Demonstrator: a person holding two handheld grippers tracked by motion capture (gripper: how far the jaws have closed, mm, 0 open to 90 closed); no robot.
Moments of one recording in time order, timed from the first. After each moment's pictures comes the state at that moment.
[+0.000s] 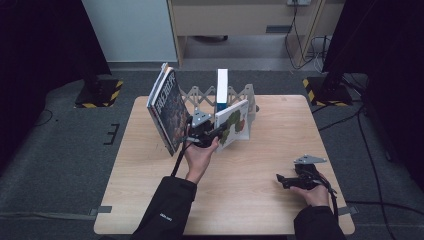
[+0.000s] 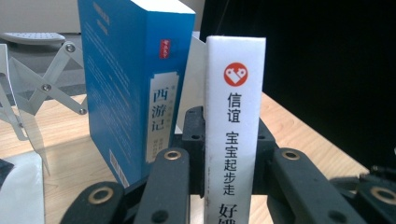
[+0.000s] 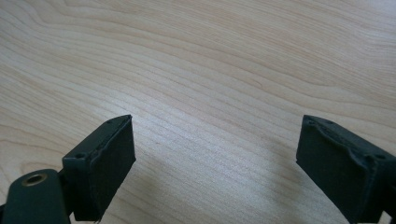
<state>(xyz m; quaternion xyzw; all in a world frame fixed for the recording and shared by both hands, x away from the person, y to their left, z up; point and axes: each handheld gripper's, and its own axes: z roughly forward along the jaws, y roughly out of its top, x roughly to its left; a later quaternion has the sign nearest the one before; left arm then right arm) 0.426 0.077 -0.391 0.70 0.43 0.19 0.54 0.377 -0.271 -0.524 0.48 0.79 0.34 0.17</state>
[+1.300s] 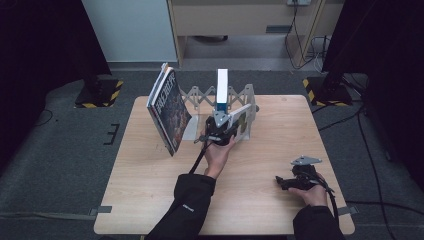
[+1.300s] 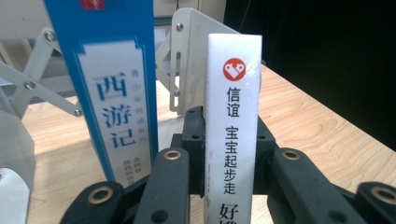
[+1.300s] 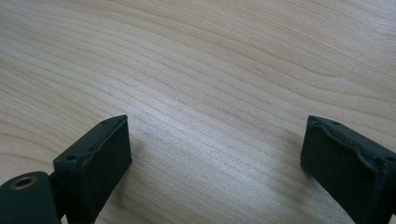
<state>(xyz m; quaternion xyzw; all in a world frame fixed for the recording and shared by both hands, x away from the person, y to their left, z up) 0.453 0.028 -0.427 0.70 0.45 0.24 0.50 0.379 -0.268 -0.533 0.47 0.81 0.31 0.18</state>
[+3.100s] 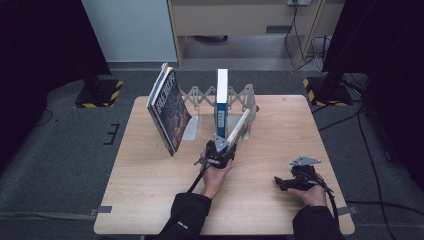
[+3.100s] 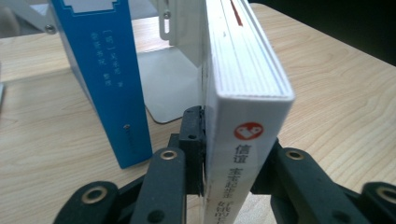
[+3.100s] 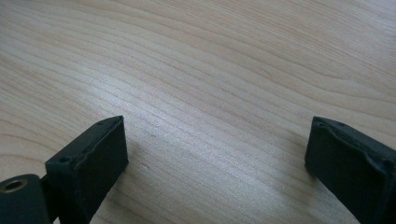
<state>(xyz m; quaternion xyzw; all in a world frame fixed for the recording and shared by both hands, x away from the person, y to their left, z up) 0.421 0.035 -0.500 0.74 0.43 0.22 0.48 0.378 -0.266 -0.534 0.47 0.81 0.31 0.18</state>
